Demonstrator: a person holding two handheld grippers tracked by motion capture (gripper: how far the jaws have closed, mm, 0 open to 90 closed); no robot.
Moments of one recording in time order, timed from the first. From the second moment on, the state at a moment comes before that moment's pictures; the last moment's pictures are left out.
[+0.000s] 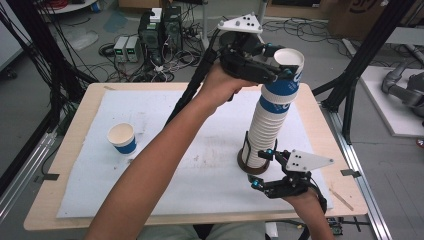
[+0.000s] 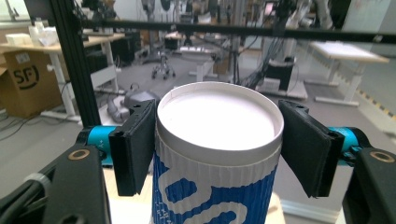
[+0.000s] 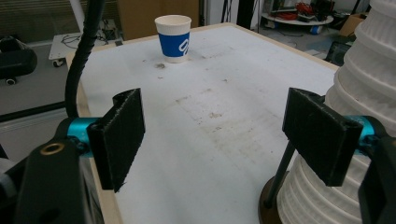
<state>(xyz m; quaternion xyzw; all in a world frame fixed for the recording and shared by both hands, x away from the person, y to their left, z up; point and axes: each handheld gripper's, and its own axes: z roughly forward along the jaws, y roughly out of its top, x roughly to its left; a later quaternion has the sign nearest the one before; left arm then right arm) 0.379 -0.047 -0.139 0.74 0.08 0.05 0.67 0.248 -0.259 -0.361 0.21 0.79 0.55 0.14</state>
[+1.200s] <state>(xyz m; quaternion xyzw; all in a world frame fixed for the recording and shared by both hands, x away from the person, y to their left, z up) 0.359 0.094 -0.133 0.69 0.11 0.11 0.71 0.251 -0.247 -0.366 0.20 0.80 0.55 0.13</state>
